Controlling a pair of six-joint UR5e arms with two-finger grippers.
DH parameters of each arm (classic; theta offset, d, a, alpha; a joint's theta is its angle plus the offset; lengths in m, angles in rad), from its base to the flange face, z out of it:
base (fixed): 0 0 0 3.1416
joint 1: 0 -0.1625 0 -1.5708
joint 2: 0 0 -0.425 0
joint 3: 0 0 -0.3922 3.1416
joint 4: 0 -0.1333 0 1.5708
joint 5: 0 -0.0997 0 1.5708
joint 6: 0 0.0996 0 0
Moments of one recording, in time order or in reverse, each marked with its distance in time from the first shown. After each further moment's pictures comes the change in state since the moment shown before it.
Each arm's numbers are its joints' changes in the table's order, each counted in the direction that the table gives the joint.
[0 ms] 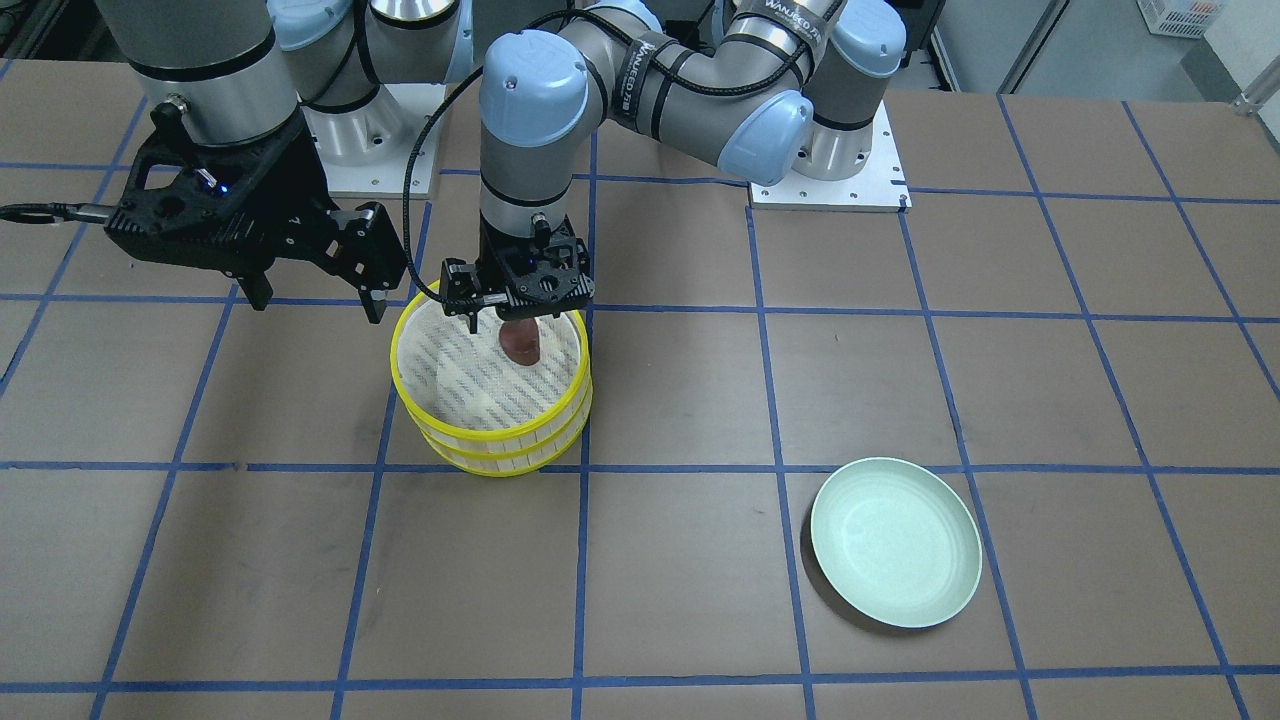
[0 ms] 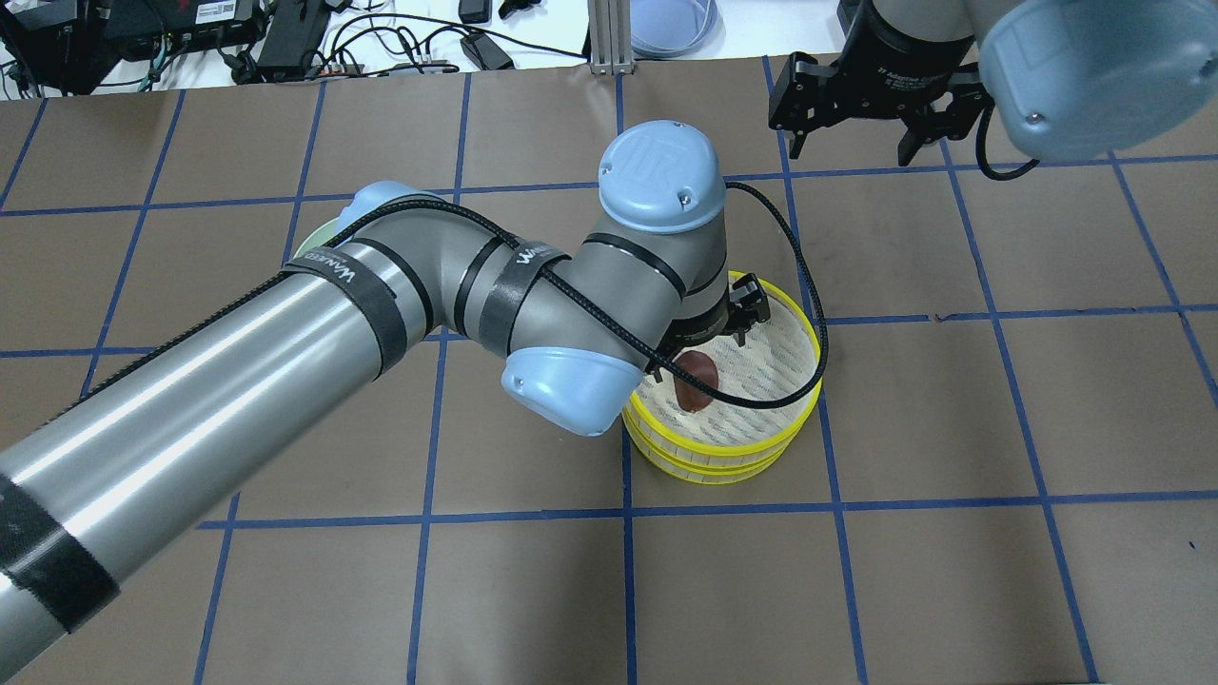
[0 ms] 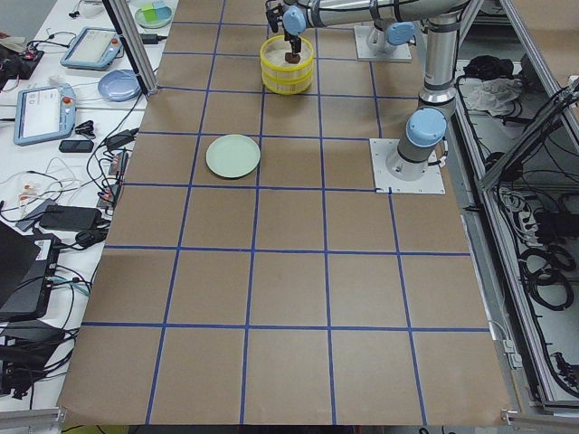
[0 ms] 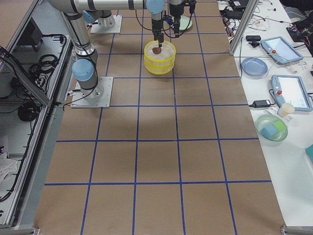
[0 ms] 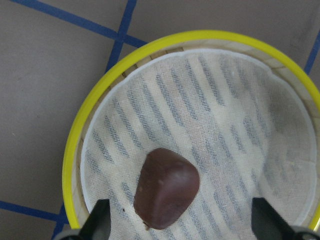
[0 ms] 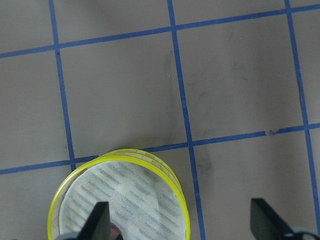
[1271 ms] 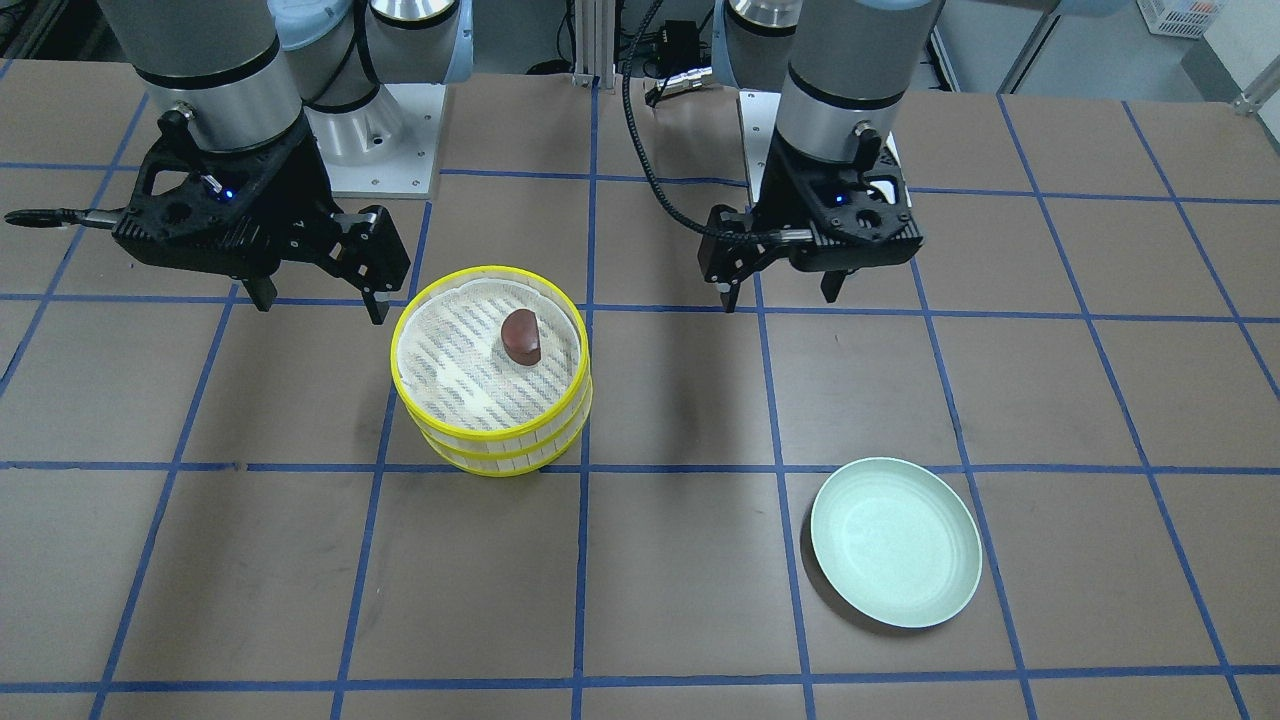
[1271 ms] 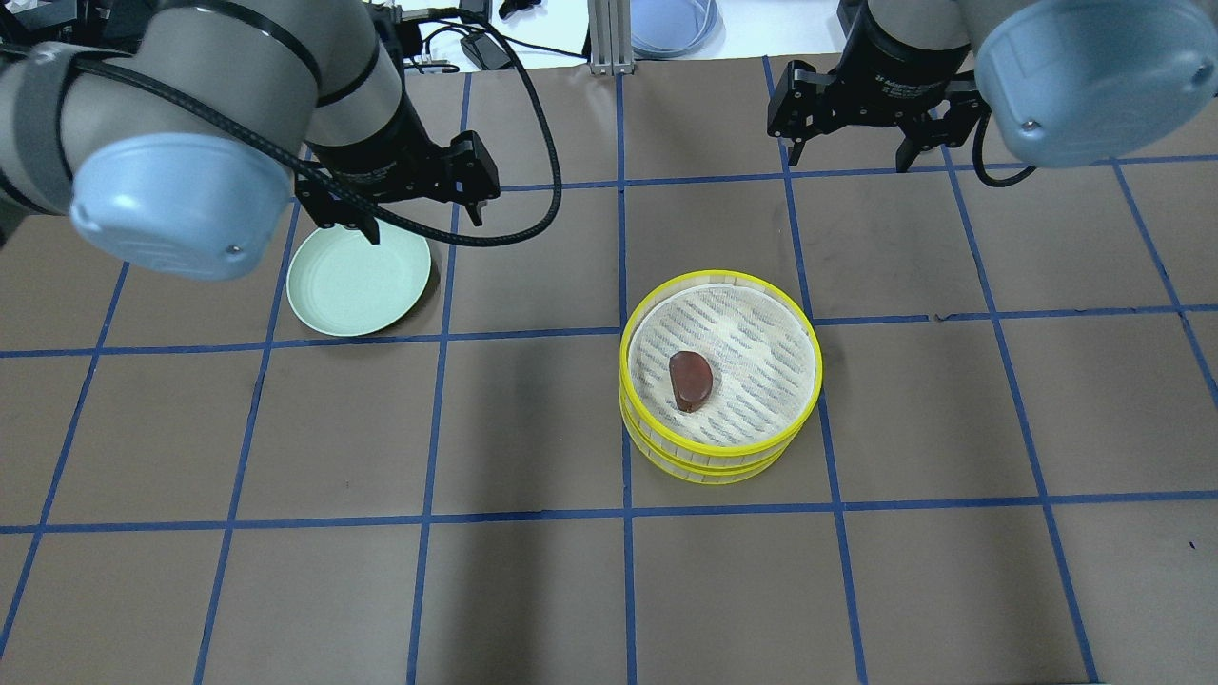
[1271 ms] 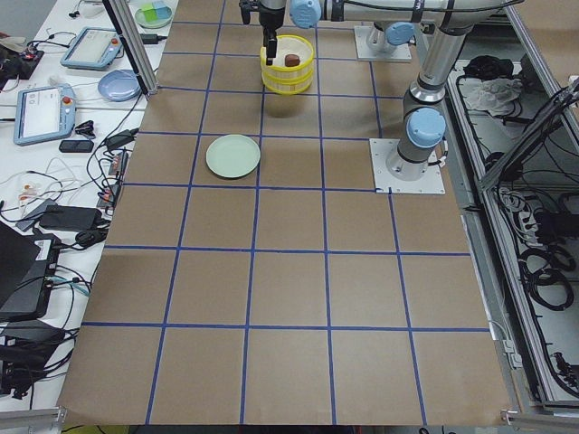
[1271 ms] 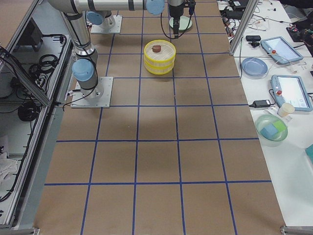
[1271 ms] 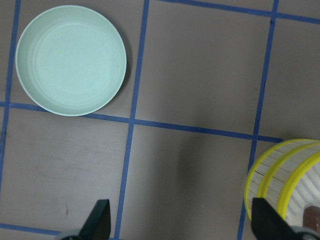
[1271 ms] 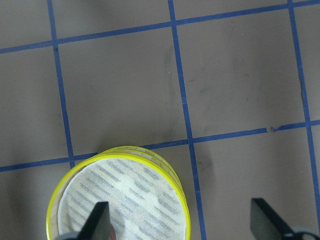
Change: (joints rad) left arm -0.406 0.259 0.105 0.382 -0.128 0.591; right arm -0.001 0.000 0.009 0.000 -0.001 0.002
